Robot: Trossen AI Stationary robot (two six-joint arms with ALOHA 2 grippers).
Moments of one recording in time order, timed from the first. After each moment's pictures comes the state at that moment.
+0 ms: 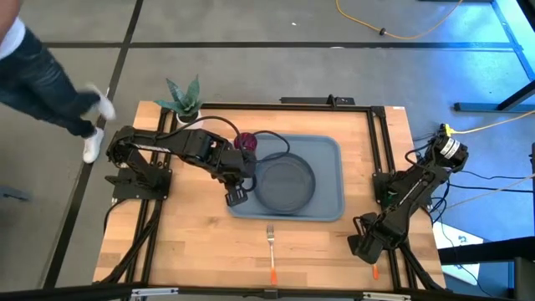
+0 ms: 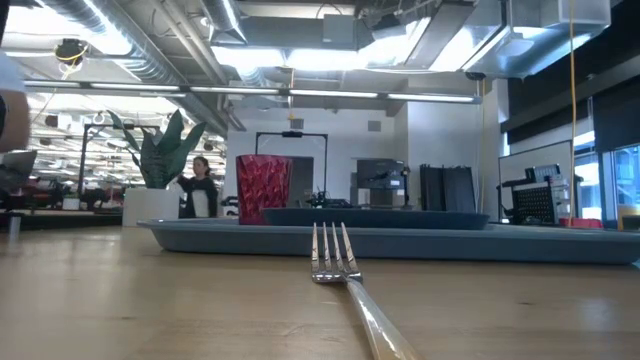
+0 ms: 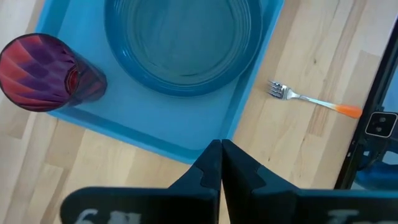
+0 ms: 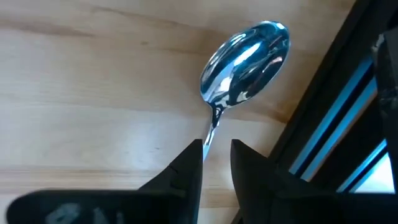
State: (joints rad) left arm -0.17 1.67 1.87 -1.37 -0.08 -0.54; right arm 0.97 1.50 0.72 -0.71 -0.32 2.35
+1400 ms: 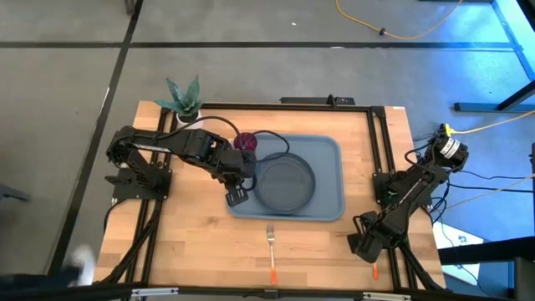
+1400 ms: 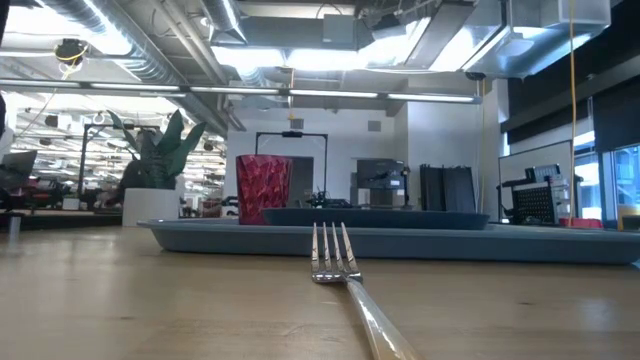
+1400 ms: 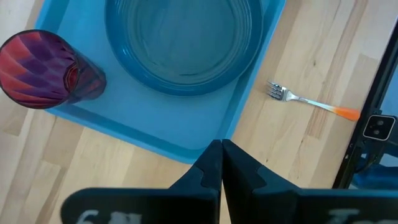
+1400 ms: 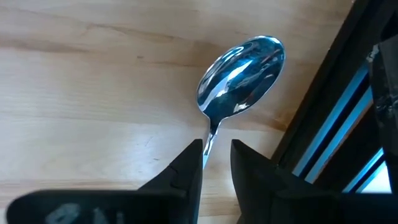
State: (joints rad) left arm -0.17 1.67 1.87 -1.37 -0.08 -0.57; right arm 0.97 1.51 0.71 -0.71 -0.32 2.37
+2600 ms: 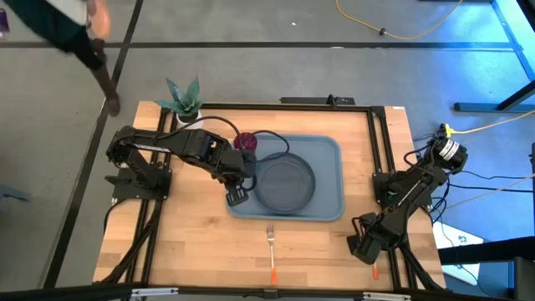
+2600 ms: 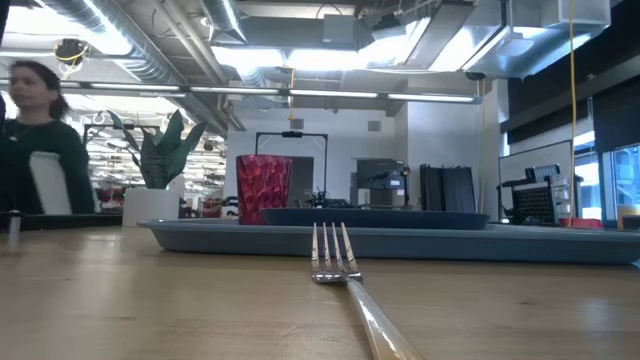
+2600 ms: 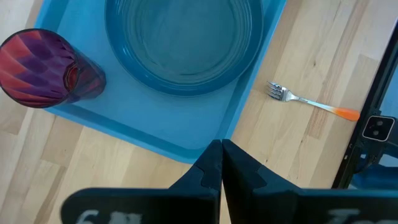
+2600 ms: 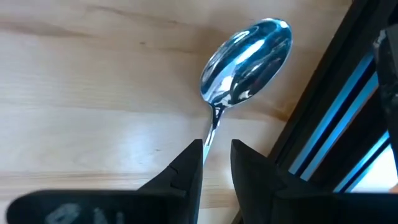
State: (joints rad) left arm -0.17 1.67 1.87 -1.37 -0.08 -0.57; right arm 0.97 1.53 0.74 -0.69 -0.36 2.38
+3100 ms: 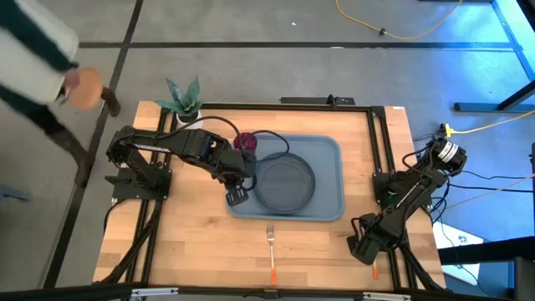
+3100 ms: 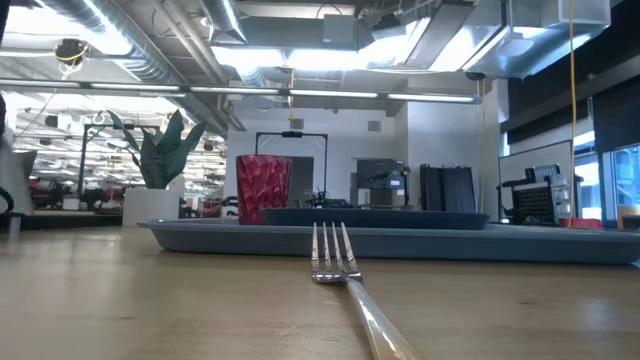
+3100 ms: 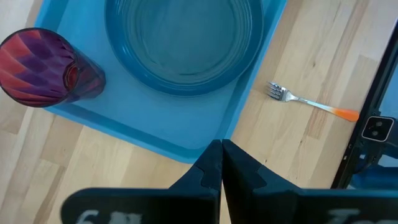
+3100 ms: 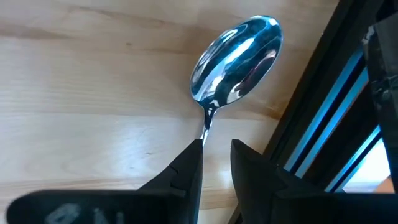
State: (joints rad) left arm -0.16 1.67 1.87 -1.37 -0.08 -0.58; right arm 0.98 1.56 0.74 -0.71 -0.39 2.39
